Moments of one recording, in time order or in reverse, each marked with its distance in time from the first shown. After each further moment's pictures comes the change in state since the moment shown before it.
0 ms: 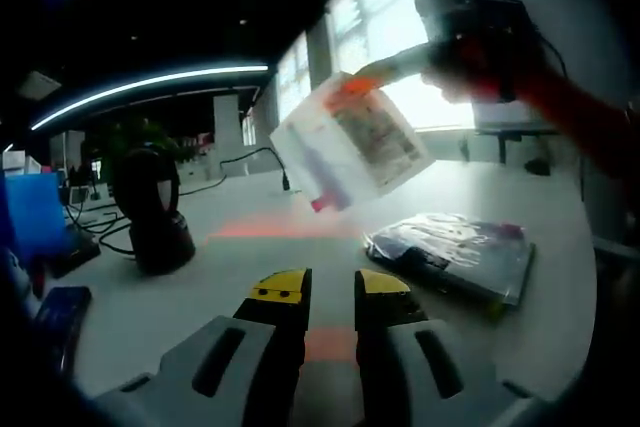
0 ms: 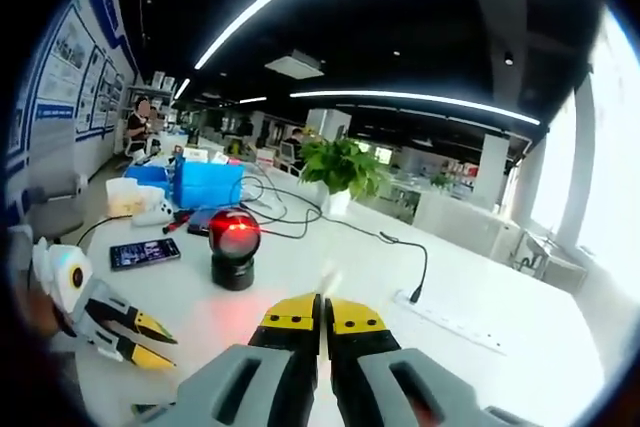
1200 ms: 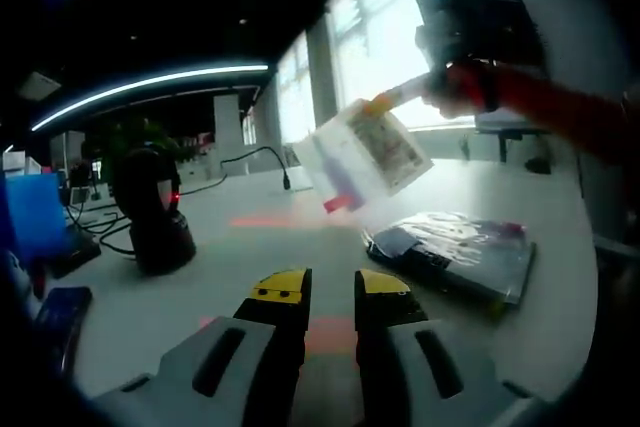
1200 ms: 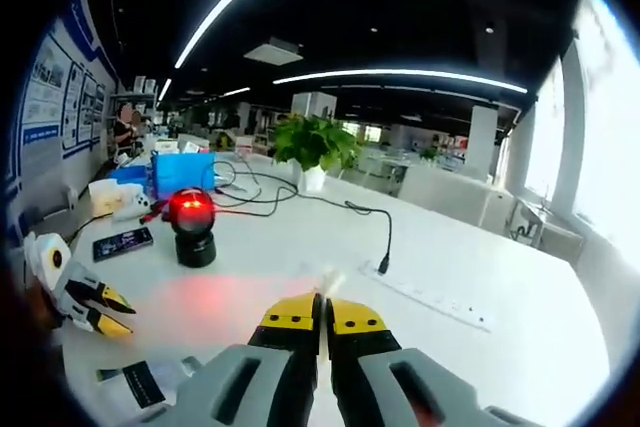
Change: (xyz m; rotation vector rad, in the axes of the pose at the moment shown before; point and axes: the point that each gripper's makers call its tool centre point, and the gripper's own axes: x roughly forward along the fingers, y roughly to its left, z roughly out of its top) left arm 0.000 0.001 0.000 0.004 0.004 0.003; right arm 0.002 -0.075 -0.046 0.082 0.088 -0.027
